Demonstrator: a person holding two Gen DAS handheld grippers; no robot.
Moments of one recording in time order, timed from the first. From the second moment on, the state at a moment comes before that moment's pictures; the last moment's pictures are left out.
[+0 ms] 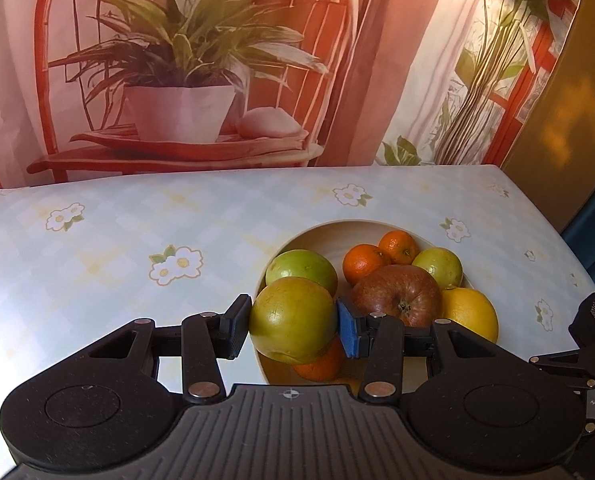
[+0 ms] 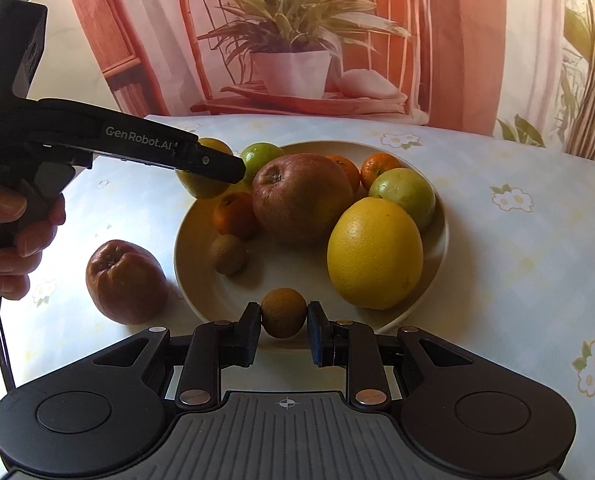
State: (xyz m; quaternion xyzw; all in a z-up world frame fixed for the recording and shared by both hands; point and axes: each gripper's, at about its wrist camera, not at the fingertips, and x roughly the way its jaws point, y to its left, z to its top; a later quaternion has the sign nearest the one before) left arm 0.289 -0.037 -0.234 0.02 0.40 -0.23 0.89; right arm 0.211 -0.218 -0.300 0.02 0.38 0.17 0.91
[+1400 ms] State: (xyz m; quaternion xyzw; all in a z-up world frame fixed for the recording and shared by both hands) left arm 0.228 0.052 -0.222 -0.03 0.40 -0.24 0.88; right arm 0.182 -0.183 -0.279 0.02 0.39 0.17 0.91
